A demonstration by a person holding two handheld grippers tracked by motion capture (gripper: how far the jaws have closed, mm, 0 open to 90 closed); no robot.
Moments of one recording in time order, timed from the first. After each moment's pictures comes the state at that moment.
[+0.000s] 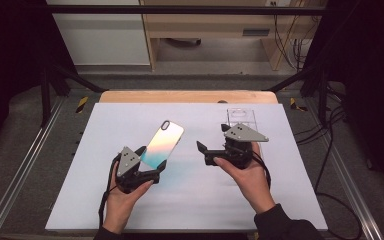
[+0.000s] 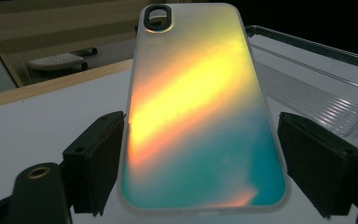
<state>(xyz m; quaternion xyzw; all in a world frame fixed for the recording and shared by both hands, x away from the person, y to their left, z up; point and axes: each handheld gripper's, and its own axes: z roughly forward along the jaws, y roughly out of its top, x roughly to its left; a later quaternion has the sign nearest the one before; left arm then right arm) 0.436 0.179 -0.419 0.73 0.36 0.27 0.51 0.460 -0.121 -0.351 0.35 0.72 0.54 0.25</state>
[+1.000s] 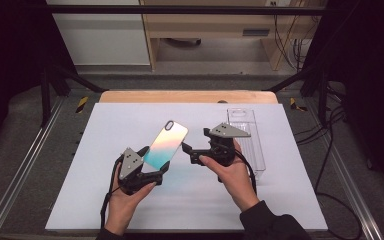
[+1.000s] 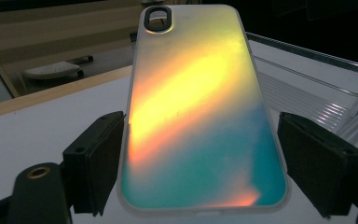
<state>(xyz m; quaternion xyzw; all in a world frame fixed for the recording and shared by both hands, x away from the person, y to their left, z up) 0.430 0.171 -0.416 0.73 0.34 0.28 0.52 0.478 -0.089 -0.372 0.37 0.72 0.56 0.17</state>
